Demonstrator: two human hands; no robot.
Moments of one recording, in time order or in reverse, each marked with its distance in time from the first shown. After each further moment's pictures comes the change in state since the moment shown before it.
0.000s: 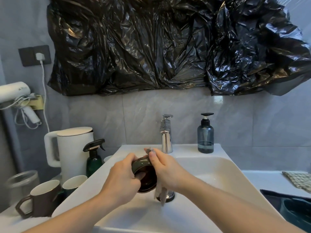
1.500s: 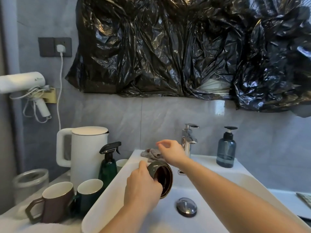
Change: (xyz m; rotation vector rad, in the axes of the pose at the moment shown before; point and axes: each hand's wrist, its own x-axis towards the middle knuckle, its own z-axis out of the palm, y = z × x) left_hand 0.011 -0.011 -0.013 -0.007 -0.006 -0.316; right_hand 0.137 0.005 0.037 -0.126 0.186 0.177
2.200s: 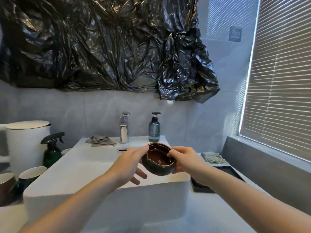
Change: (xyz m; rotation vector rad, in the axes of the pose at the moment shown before) left_hand -0.136 0.137 -0.019 -0.485 -0.664 0.122; right_hand -0.280 0.019 -0.222 0.294 0.060 0.335
